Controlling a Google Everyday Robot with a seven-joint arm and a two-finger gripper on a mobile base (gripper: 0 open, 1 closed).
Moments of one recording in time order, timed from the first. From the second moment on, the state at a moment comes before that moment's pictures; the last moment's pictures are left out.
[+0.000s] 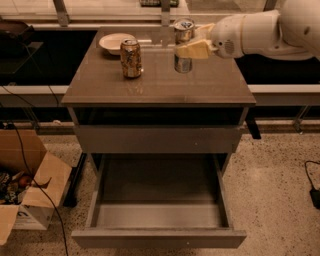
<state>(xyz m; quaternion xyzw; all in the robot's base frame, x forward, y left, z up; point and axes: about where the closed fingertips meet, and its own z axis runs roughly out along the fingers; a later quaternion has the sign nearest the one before) 0.689 -0.079 0.979 -0.47 0.66 0.24 0.53</state>
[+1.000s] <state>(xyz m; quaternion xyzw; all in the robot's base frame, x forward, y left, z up) 0.544 -0.043 0.913 -0.45 0.71 0.26 0.47</state>
